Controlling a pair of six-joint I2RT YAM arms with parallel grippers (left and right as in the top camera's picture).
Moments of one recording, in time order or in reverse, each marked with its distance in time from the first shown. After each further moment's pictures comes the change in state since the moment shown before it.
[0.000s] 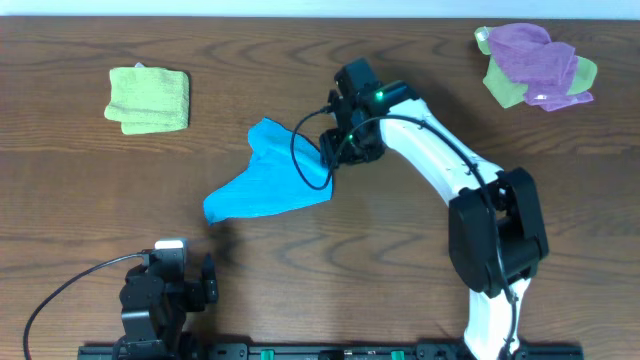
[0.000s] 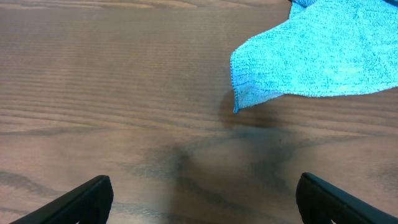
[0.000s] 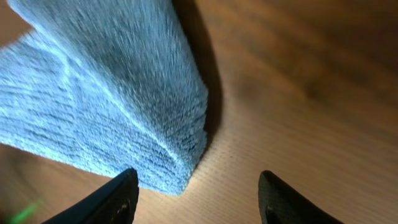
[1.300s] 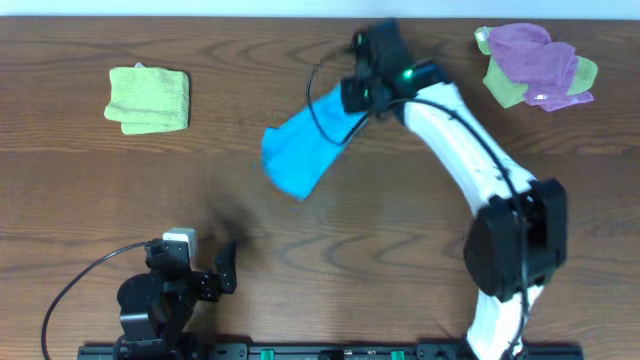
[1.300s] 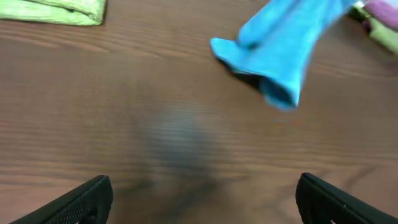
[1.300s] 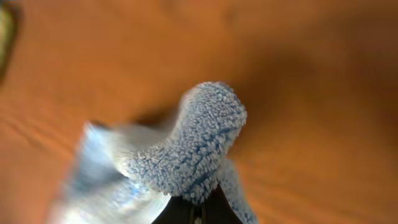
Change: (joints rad) left arm 0.000 0.000 -0.037 0.200 0.323 -0.176; right arm -0.074 -0.072 0.198 0.171 0.271 0.001
